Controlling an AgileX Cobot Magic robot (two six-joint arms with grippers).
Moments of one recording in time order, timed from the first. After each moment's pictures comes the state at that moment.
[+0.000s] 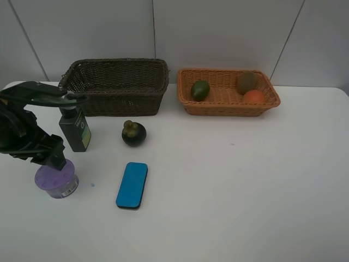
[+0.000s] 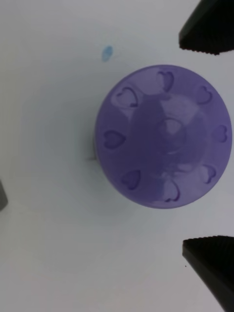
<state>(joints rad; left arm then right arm) -0.22 1.47 -0.70 -0.01 0.64 0.13 -0.09 0.00 -0.52 0.02 1.06 -0.08</state>
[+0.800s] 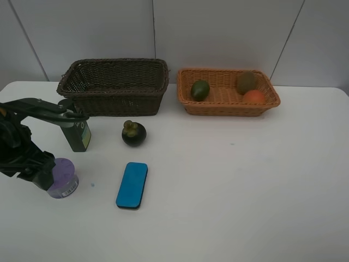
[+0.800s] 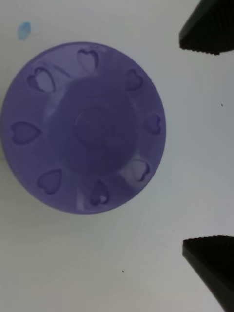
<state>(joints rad) -0.22 1.50 -0.70 0.03 0.78 0.14 -0.09 0.00 -0.52 0.02 1.06 -0.08</state>
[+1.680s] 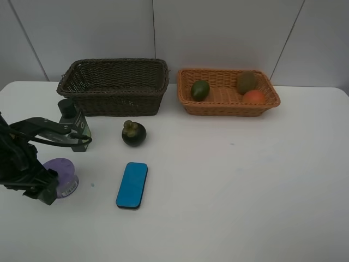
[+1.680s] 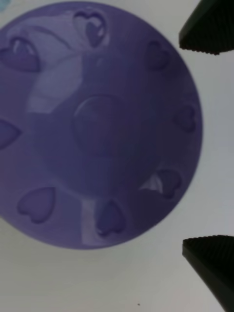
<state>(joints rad) -0.22 1.59 -0.59 0.03 0.58 0.16 -0.09 0.00 -0.52 0.02 1.06 -0.08</state>
